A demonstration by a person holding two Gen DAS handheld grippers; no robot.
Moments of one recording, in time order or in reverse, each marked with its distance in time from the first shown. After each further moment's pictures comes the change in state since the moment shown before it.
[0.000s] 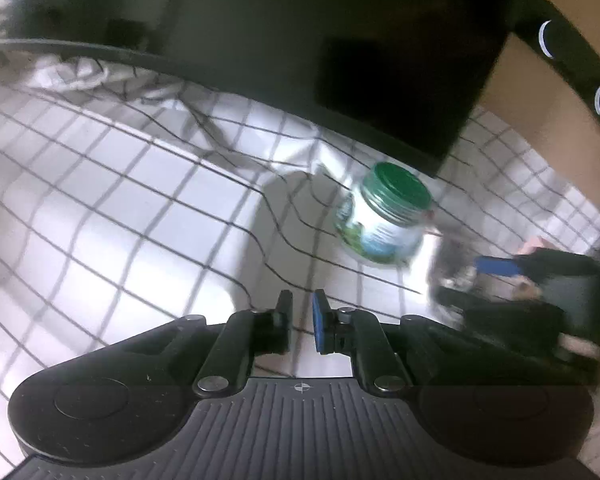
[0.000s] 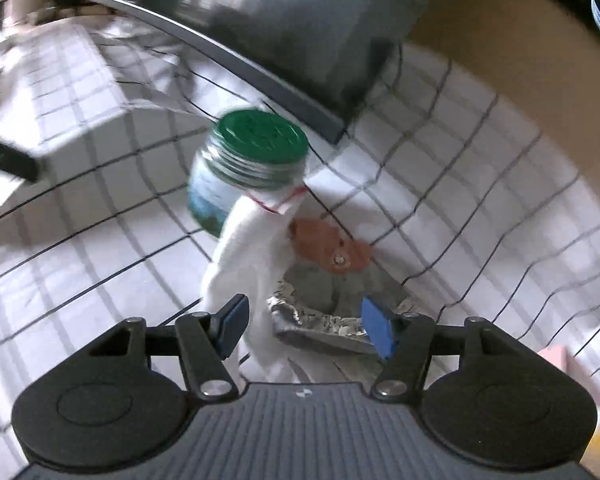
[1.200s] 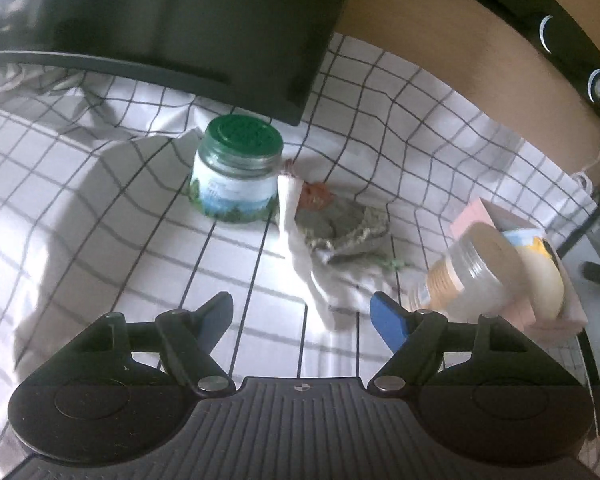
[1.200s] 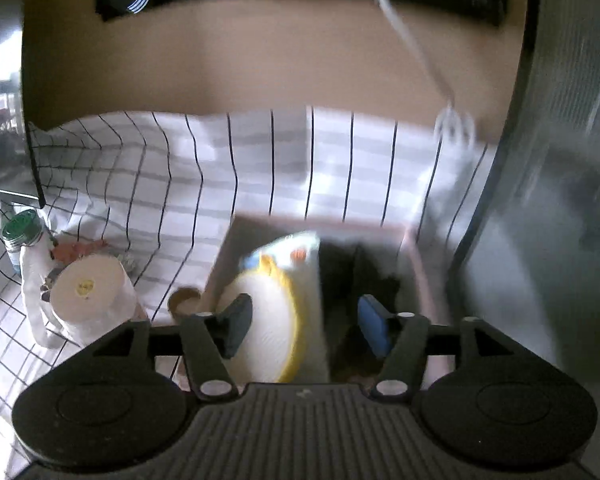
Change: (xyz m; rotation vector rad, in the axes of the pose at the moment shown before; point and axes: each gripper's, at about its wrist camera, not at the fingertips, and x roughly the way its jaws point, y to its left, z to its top) left arm 0.031 -0.123 -0.019 0.036 0.028 -0.003; right arm -0.160 -0.217 -0.153 0.551 -0.092 -0.226
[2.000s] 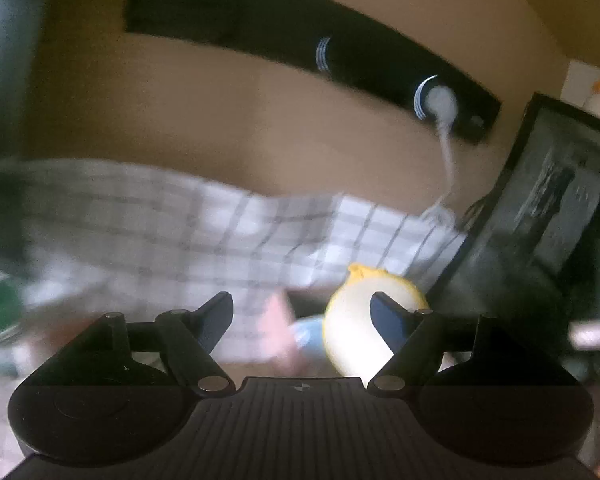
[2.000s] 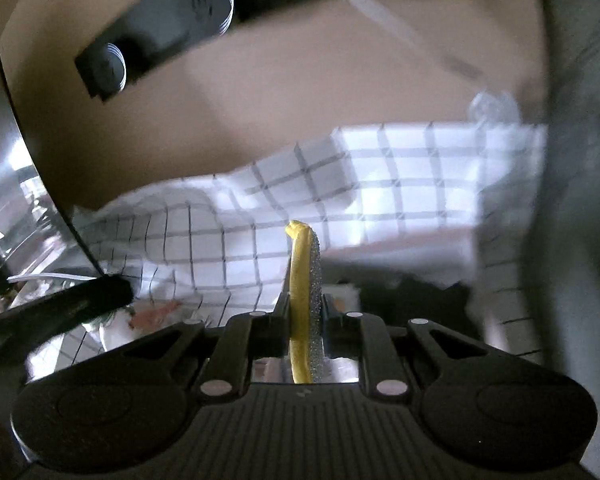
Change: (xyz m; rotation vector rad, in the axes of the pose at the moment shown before) left arm -0.003 -0.168 0.044 0.239 -0.136 -0.248; right arm 0.042 -0.041 0.044 0.261 0.094 0.322
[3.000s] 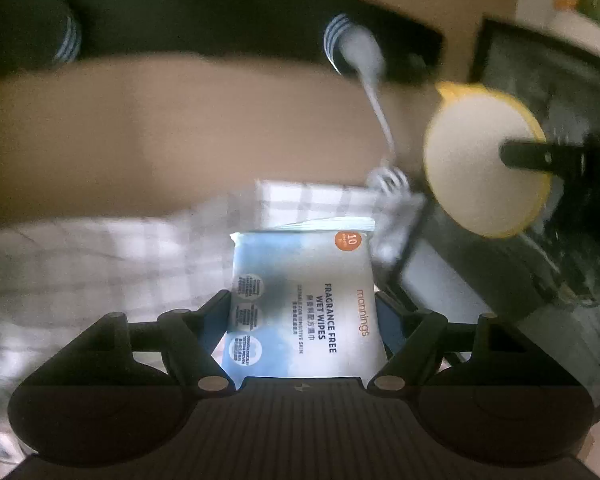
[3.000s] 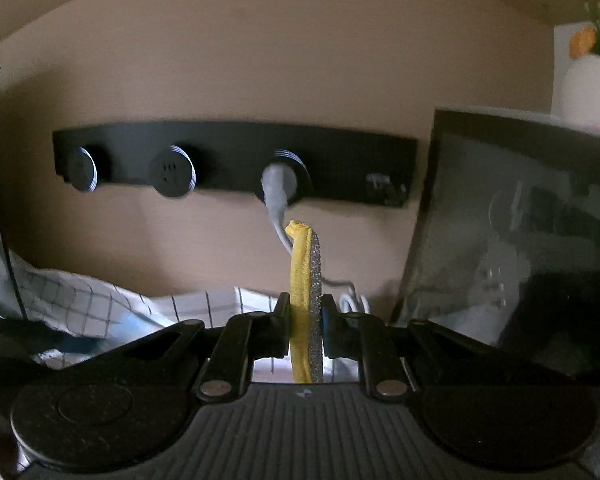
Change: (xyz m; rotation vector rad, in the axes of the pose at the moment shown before) left arm 0.071 -0.069 0.033 0.209 0.158 -0.117; right arm -0.114 0.022 0.055 -0.232 -0.298 -0.377
